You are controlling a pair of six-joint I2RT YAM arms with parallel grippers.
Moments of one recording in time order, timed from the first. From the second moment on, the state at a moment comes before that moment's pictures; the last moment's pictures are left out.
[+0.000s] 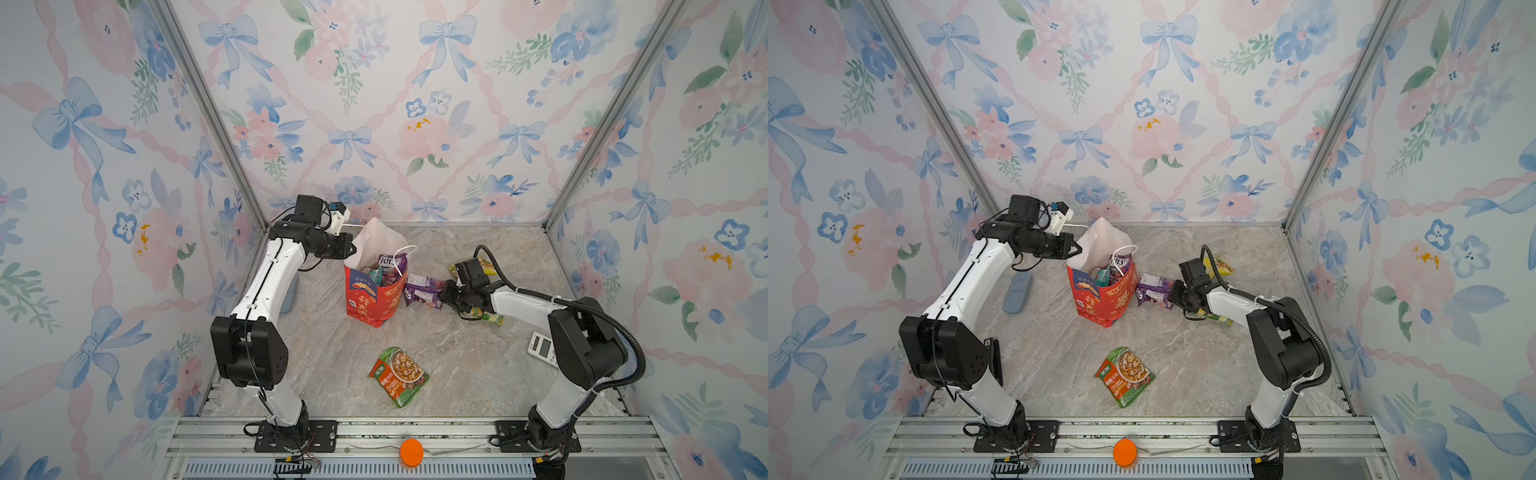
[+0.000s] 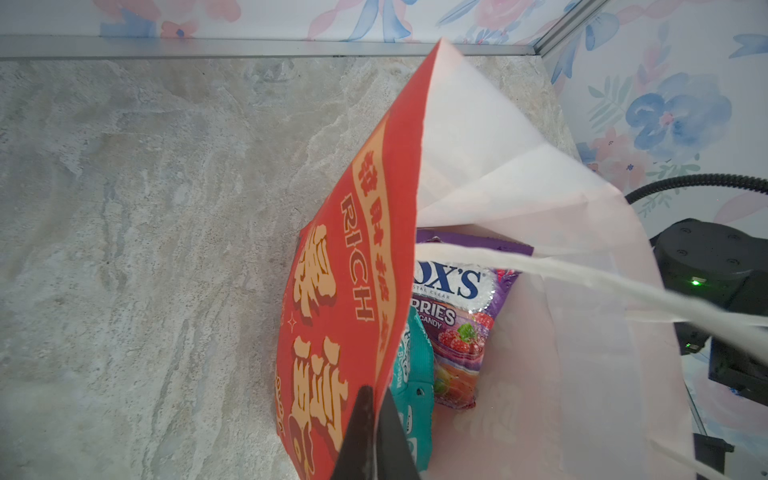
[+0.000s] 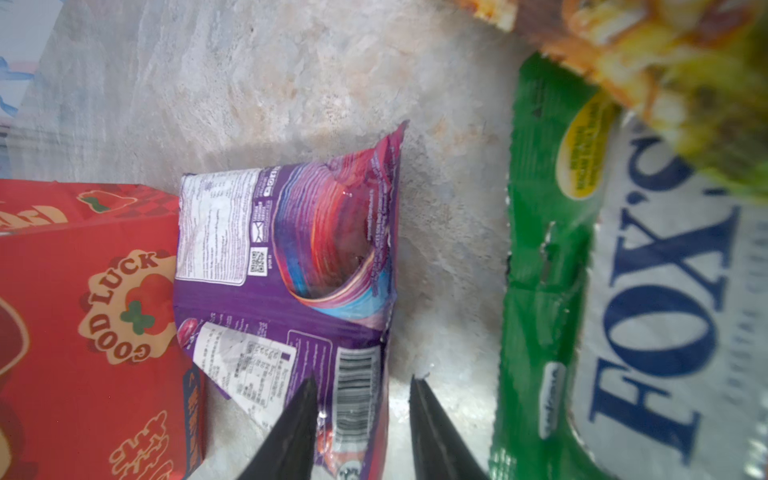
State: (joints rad) left arm -0.12 1.70 1.68 -0.92 0.50 -0.03; right arm 0.44 1.76 1.03 -0.21 -0.12 0.83
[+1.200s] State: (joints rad) left arm -0.12 1.70 1.68 -0.91 0.50 -0.03; right arm 0.64 1.46 0.93 -0.30 0.08 0.92
